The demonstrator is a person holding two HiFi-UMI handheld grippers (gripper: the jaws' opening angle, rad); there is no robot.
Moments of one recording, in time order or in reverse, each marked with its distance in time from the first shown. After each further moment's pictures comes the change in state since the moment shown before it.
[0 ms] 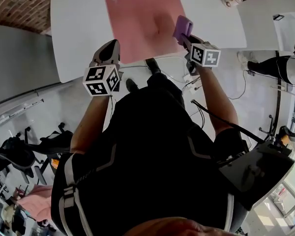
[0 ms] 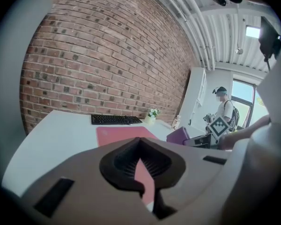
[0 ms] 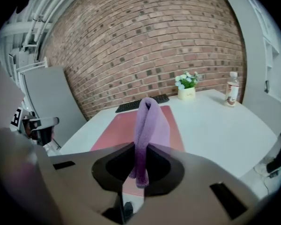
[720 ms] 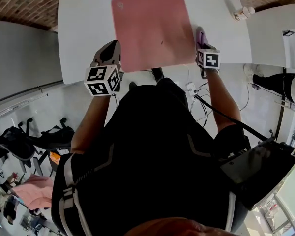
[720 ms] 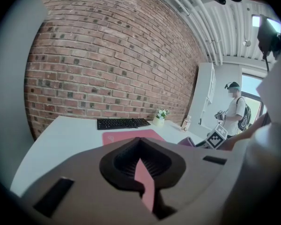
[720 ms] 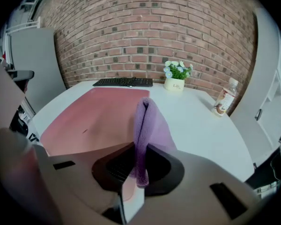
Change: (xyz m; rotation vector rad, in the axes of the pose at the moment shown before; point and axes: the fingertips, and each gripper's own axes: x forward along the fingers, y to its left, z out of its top) left arm 0.031 0.009 0.029 0.014 0.008 0.110; right arm 0.037 -0.124 -0.022 -0.196 0.216 -0.227
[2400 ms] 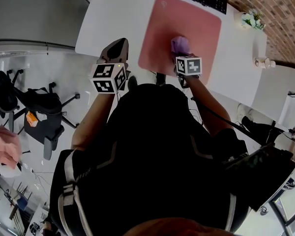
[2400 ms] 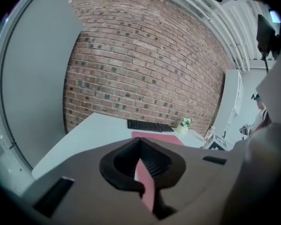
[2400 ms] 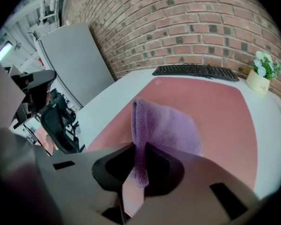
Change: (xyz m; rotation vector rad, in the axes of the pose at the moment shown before) left arm -0.065 0.057 -0.012 -0.166 -0.078 0.299; right arm 0.043 0.236 0.034 -0.212 0.146 0.528
